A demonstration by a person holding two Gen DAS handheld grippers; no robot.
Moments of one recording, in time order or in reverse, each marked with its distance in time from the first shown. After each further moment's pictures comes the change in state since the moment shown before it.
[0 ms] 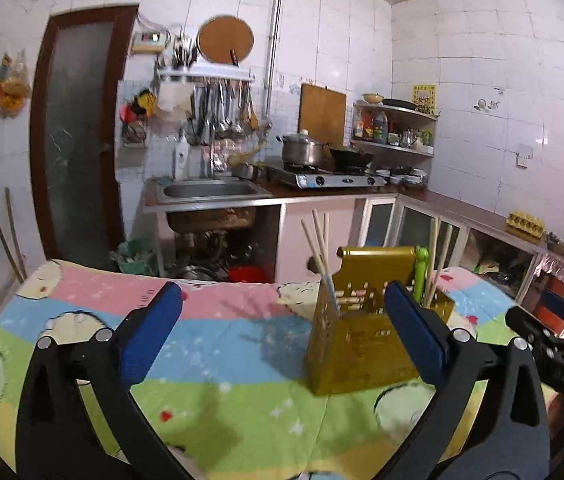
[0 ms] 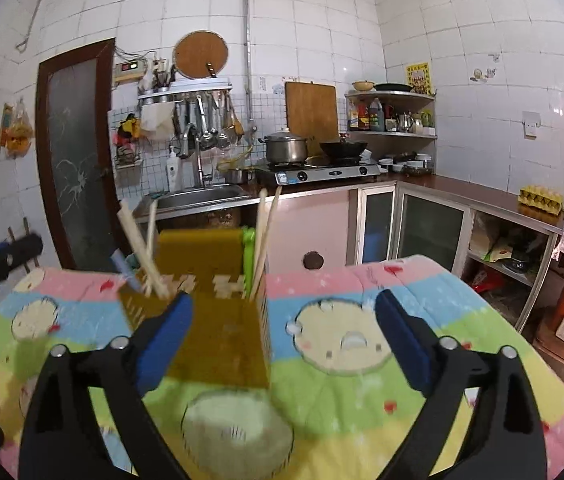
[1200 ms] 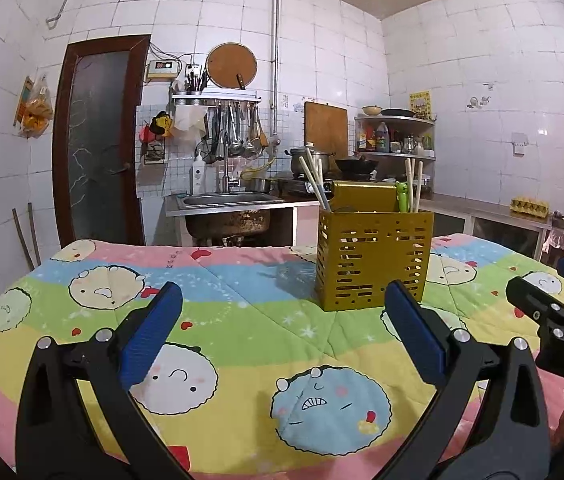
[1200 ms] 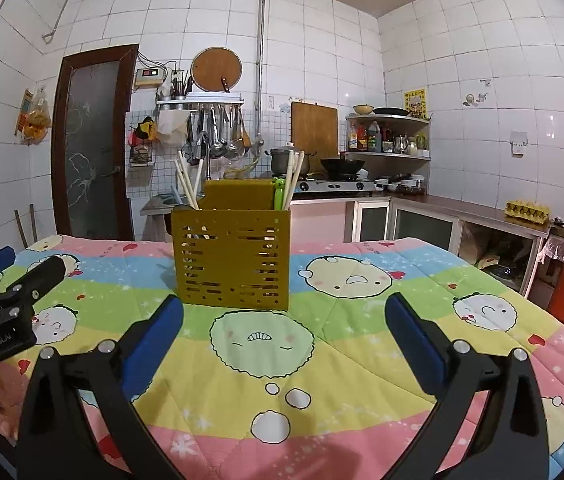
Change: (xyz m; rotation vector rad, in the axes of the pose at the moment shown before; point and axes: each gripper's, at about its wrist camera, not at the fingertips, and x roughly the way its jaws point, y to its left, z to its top) left arm -0.069 -0.014 -0.113 0.049 -0.095 0.047; right arm -0.073 0.023 -0.086 -0.041 -0.081 -0.022
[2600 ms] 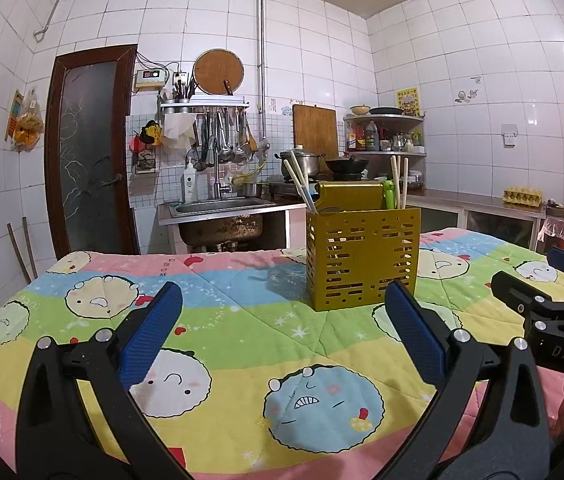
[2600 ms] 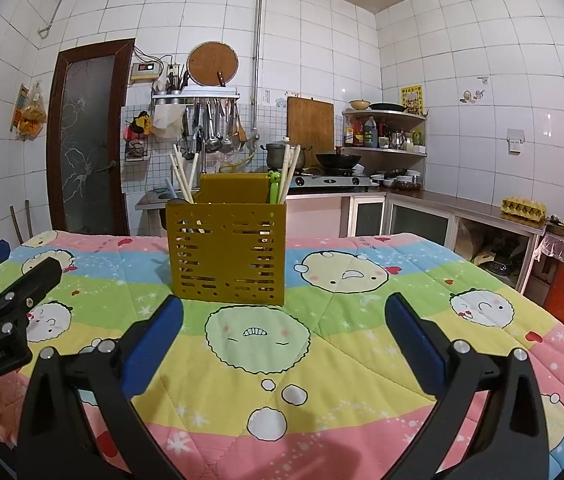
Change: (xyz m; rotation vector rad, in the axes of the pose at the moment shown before) left arm -0.006 -0.013 -0.003 0.046 -0.016 -0.019; right arm 0.001 -0.003 -0.002 -0.003 0.017 -0.014
